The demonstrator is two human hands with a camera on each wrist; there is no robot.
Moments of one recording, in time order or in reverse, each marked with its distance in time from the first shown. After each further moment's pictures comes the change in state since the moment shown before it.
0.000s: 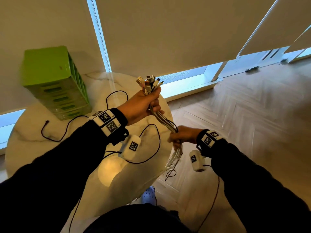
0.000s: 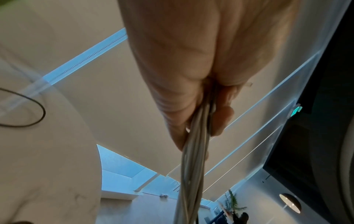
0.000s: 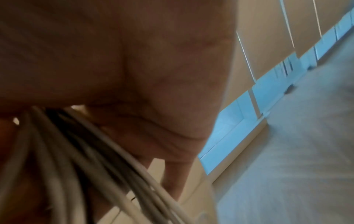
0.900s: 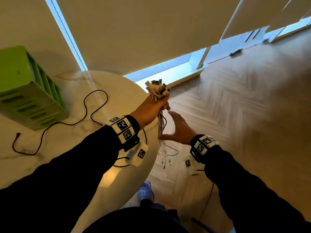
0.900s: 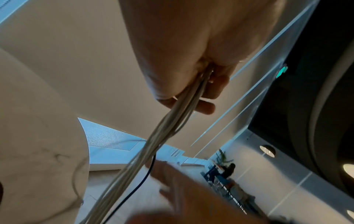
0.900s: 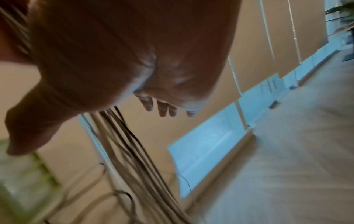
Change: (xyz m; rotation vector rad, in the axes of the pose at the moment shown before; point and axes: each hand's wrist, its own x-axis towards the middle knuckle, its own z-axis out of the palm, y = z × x) left_hand 0.058 -0.044 0.068 0.429 -0.013 0.133; right_hand -0.016 0.051 -0.012 -0.355 0.638 -0.028
